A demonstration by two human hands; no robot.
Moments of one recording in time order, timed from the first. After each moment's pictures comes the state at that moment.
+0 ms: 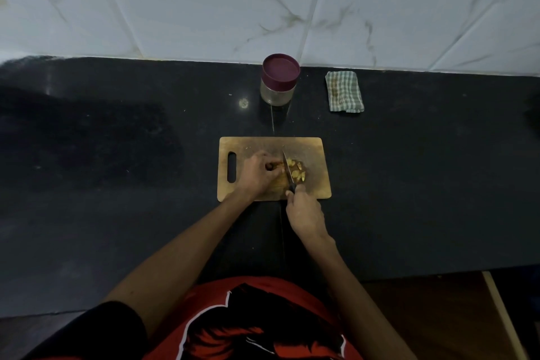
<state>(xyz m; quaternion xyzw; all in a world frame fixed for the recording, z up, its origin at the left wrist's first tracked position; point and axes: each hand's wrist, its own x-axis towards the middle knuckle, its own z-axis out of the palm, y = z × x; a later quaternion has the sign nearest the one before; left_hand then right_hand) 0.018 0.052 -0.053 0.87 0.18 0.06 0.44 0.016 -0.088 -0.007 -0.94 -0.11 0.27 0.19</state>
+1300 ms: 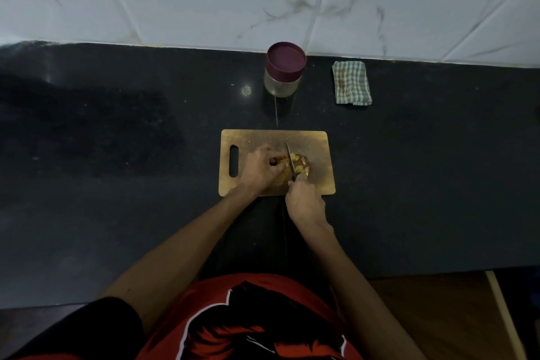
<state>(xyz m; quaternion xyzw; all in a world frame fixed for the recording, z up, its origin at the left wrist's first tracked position) 0.019 0.054 -0.051 0.88 0.18 0.04 0.43 0.029 -0.072 -0.014 -0.95 -0.12 0.26 0.15</state>
